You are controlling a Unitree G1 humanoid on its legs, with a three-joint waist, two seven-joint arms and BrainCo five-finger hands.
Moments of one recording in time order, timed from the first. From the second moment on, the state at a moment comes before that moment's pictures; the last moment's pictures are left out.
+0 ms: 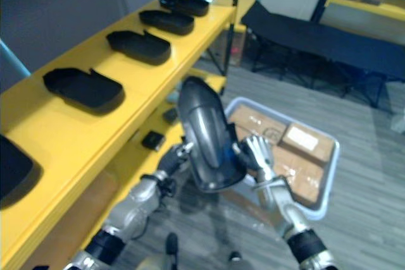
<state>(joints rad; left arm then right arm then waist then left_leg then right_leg) -0.20 0.23 -0.41 0.12 -0.48 0.15 0.09 -0.18 -0.41 0.37 0.25 -0.78 -0.11 -0.52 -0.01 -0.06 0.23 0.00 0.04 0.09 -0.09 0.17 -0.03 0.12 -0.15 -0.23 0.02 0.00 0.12</state>
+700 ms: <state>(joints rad) -0.21 0.23 -0.42 0.04 -0.26 0.10 0.06 -0.17 -0.41 0.38 0.21 -0.76 -0.15 -0.63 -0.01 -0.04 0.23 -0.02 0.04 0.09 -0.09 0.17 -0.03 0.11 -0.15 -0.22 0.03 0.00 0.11</state>
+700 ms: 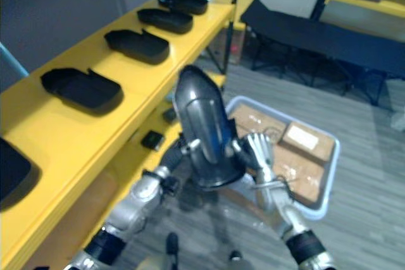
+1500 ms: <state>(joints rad) -0.21 0.23 -0.45 0.10 -0.22 0.06 0.14 -0.21 -0.42 0.42 0.24 -0.76 -0.16 -0.67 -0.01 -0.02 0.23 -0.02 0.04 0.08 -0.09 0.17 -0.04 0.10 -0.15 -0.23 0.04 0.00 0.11</state>
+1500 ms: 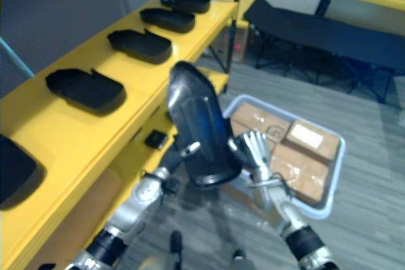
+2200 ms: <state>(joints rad) -0.19 0.23 -0.44 0.11 -0.22 -0.14 0.30 -0.18 -0.36 0.42 0.16 -0.70 -0.25 -0.71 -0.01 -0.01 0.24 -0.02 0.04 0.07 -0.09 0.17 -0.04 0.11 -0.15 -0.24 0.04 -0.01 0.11</state>
